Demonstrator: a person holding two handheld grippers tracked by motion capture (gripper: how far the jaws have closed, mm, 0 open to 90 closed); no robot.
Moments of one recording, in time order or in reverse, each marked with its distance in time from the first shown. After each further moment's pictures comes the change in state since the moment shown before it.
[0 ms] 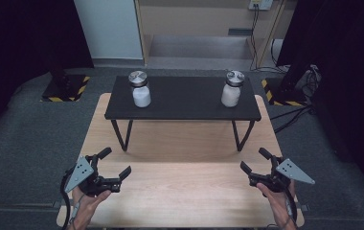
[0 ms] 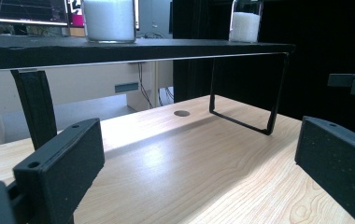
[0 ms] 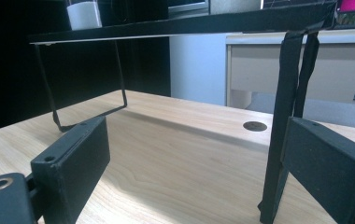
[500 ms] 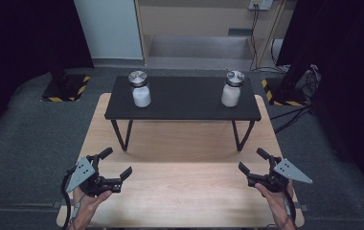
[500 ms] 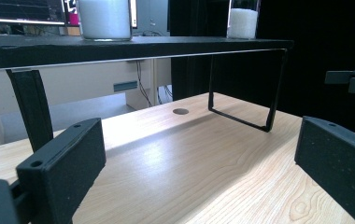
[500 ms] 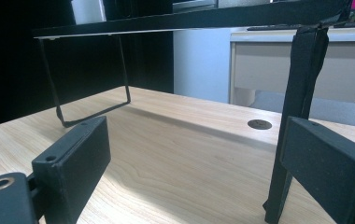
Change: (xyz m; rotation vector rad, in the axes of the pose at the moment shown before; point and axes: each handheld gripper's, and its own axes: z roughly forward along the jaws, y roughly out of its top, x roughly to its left) left arm -0.001 0.001 0.001 0.007 -0.008 0.014; right arm 0.000 0.000 0.003 0.013 0.015 -0.013
